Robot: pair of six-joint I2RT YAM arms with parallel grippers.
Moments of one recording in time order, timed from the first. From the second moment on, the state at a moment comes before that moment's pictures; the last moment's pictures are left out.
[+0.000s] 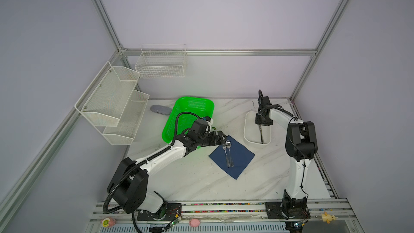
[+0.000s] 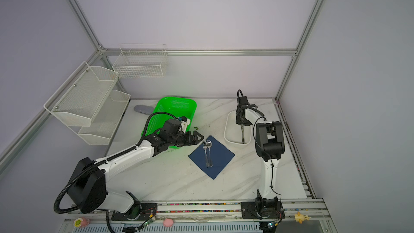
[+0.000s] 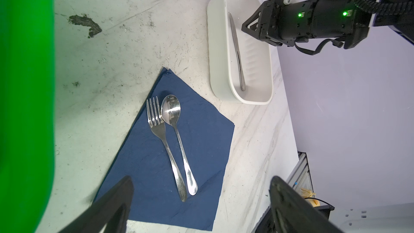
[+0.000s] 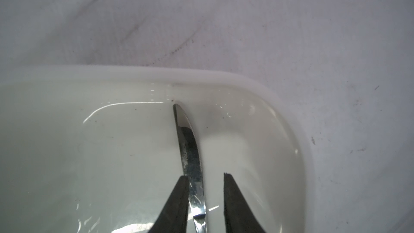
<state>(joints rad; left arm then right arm) -0.61 1.46 1.00 -0.22 0.28 -0.70 0.17 2.12 1.64 -0.70 0.24 0.28</state>
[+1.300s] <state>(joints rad) -0.61 1.45 1.00 -0.23 0.28 -0.70 0.24 2.23 1.67 -0.67 0.44 0.31</state>
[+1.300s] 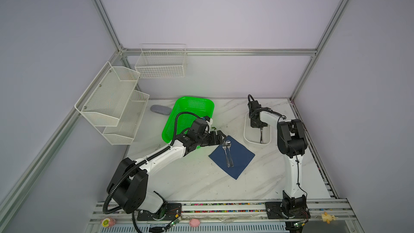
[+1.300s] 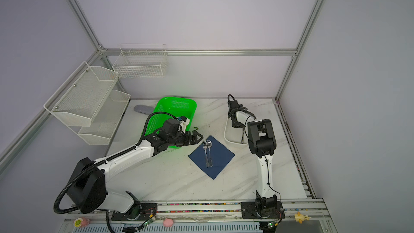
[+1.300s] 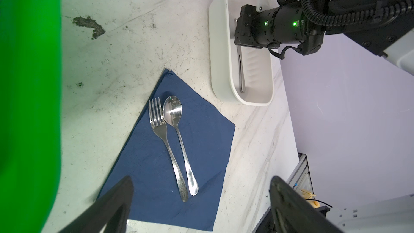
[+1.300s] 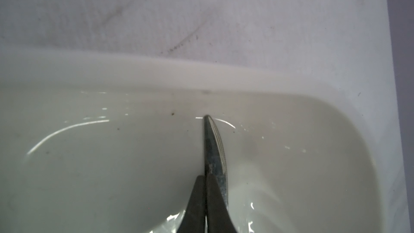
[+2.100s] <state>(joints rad) -0.61 1.40 0.99 -0.23 0.28 -0.70 0.17 2.02 1.47 -0.73 0.18 0.39</state>
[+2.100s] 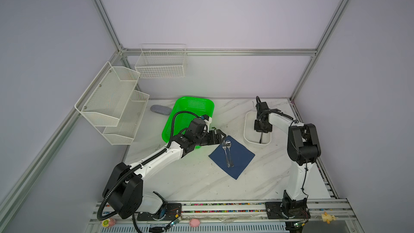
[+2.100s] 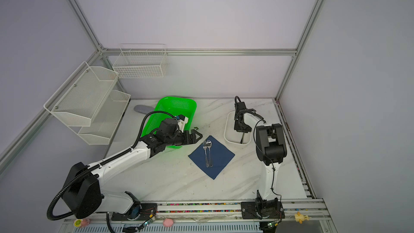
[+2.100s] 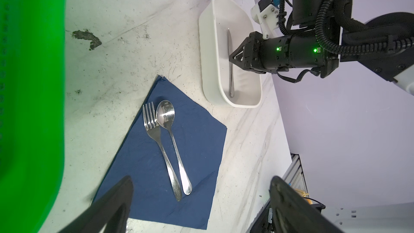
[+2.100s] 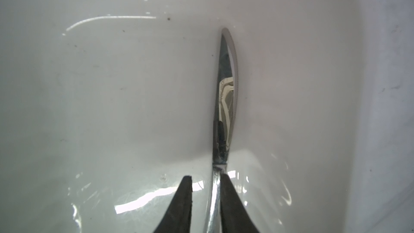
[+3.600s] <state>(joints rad) -0.61 1.41 0.98 -0.25 0.30 -0.70 0.20 2.16 1.63 -0.83 0.07 0.23</state>
